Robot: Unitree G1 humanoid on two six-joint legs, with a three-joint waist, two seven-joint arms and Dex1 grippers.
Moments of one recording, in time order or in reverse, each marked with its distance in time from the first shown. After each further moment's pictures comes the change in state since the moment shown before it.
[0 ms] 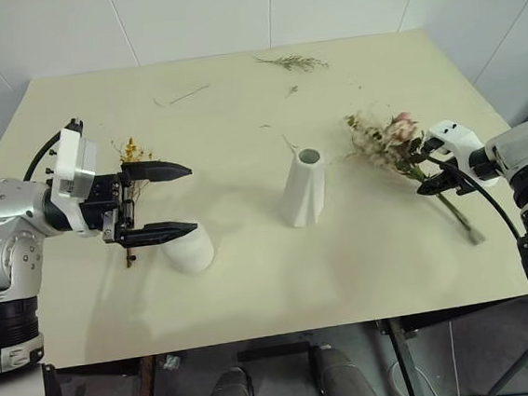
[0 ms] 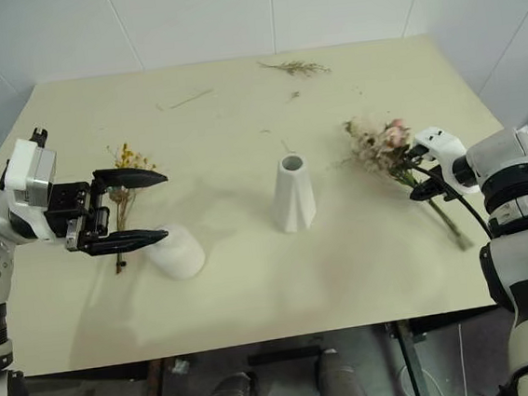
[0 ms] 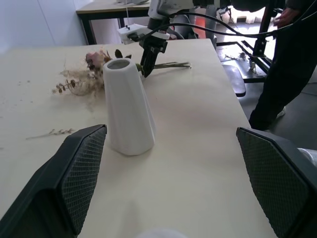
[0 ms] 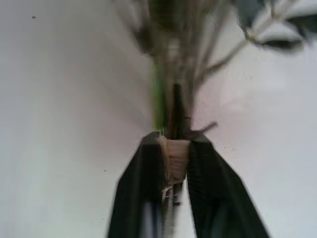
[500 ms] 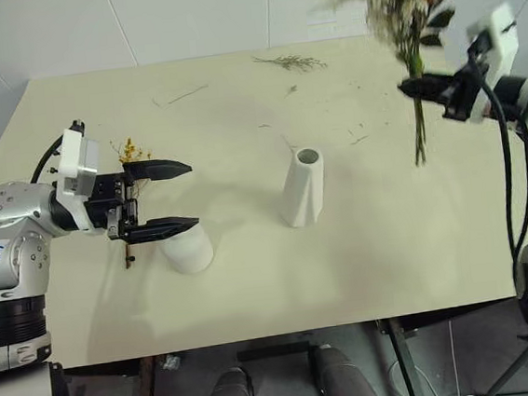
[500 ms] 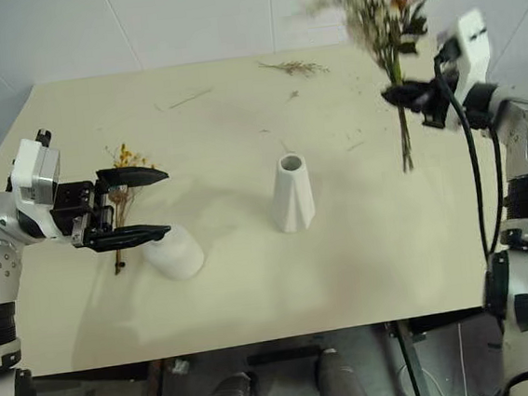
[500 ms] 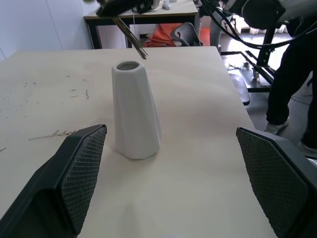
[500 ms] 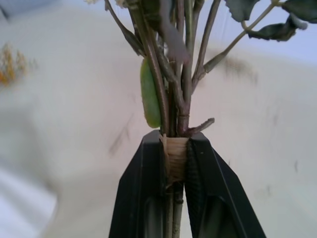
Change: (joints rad) left arm 0.006 -0.035 -0.004 0.053 0.001 -0.021 0.020; right arm 0.181 0.111 -0.624 -0.700 0.397 -0.058 -0.203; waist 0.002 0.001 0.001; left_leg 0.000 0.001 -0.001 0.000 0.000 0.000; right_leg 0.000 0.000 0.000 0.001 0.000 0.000
